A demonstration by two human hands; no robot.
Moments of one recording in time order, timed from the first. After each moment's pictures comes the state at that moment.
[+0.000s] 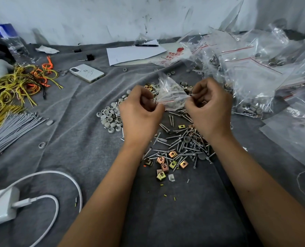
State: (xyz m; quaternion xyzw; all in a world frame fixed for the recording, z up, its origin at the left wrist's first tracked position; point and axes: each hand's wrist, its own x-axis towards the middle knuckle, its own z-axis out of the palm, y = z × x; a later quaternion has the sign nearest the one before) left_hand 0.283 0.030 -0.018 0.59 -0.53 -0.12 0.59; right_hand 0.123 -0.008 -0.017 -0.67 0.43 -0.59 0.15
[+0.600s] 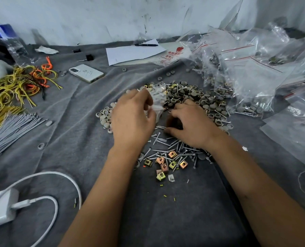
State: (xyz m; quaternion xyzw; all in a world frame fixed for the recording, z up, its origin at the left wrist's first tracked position) left_hand 0.300 0.046 -0.004 0.64 -0.65 0.07 0.39; right_hand 0.128 -0.006 -0.023 -0.88 0.44 -0.16 0.07
